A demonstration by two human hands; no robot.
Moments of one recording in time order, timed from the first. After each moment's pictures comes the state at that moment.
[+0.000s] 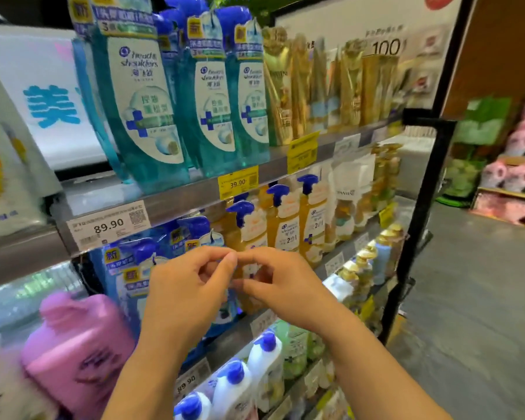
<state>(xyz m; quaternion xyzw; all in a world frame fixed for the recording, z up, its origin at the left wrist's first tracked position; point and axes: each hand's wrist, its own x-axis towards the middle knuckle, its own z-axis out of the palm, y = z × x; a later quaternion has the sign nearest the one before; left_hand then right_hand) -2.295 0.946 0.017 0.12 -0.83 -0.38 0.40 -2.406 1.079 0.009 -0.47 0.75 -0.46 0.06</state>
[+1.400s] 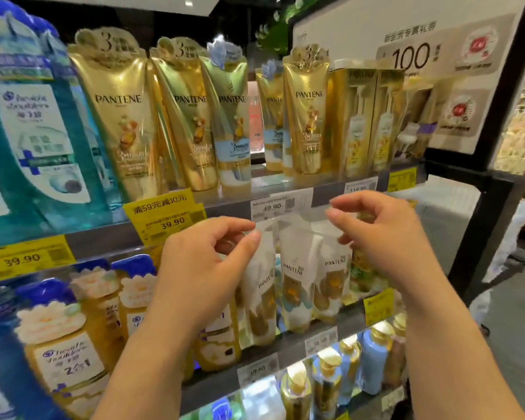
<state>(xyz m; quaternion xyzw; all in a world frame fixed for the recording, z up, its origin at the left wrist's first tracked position) -2.601 1.087 0.083 0.20 -0.83 -0.26 0.44 -2.801 1.223 0.085 -0.39 0.73 -0.56 -0.05</state>
